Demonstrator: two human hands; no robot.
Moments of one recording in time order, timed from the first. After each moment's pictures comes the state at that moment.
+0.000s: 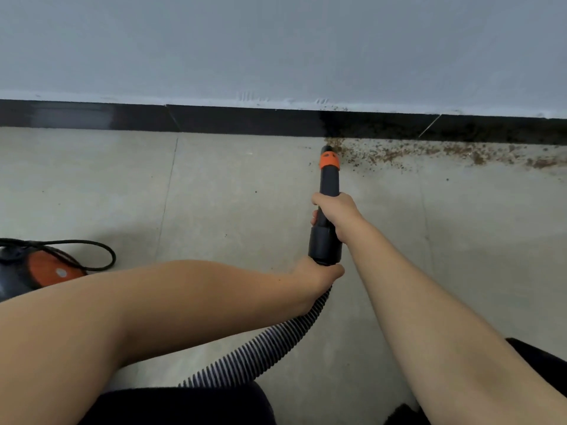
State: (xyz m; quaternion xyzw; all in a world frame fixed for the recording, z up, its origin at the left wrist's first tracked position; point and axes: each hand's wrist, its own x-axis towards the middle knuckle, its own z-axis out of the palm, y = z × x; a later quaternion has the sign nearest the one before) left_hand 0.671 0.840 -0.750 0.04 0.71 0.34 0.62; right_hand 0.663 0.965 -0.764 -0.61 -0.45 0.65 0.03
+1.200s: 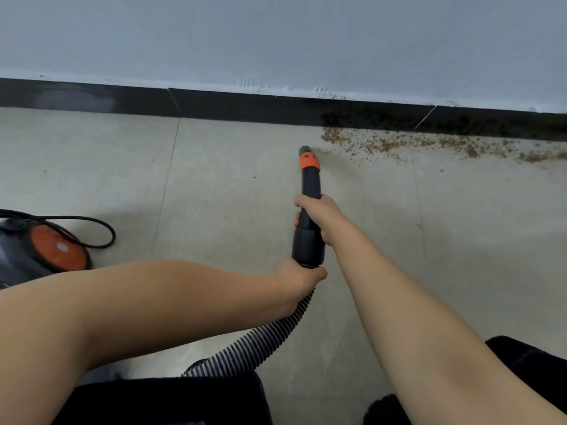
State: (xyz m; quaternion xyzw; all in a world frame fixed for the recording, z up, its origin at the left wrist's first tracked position) left_hand 0.686 0.804 -0.744 0.03 0.73 0.33 0.60; right_hand 0.676 0.925 -0.758 -0.57 -0.42 0.70 0.02
